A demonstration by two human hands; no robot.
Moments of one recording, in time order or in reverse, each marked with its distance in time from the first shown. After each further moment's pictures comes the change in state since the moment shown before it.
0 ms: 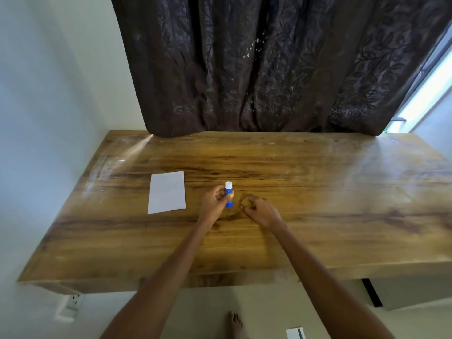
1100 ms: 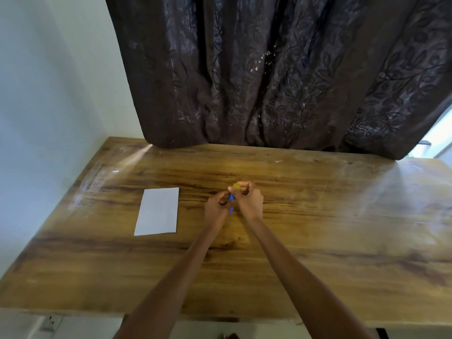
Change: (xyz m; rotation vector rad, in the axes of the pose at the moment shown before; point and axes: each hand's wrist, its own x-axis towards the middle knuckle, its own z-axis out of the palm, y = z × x) left_hand 0.057 0.019 0.028 0.061 0.180 0.066; right_hand 0.080 -0.051 -0.016 0.700 0.316 0.041
